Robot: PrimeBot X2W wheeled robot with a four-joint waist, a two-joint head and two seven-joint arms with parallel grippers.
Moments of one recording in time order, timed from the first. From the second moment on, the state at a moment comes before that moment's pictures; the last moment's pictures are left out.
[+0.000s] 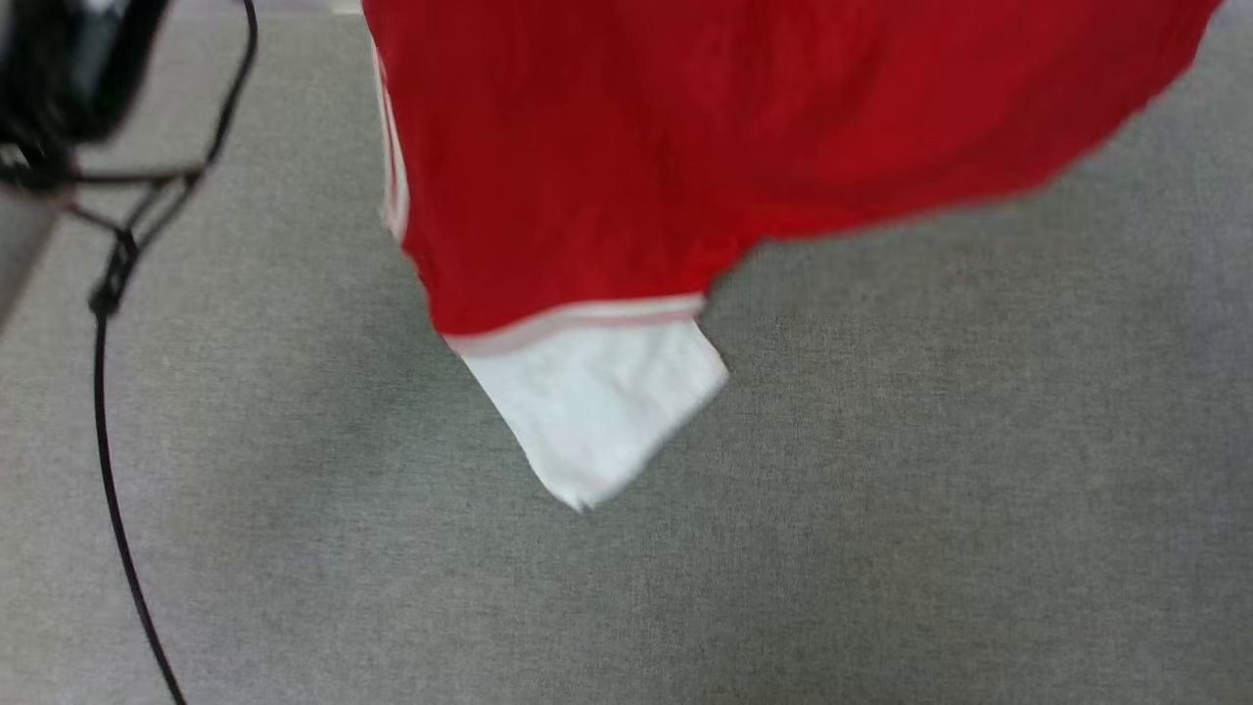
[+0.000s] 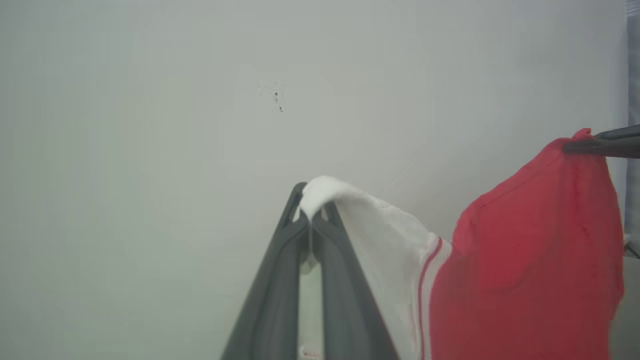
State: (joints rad) left arm -1.30 0.69 -0.72 0.09 -0.80 0.13 -0.05; right arm -1.25 -0.58 0.40 0.28 0.54 0.13 0.47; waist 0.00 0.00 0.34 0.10
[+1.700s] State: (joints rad) left arm -0.69 0.56 -0.78 0.41 -0.85 0.08 -0.26; right arm -0.97 -0.56 0.91 0.68 0.75 0.13 0.03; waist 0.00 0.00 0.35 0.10
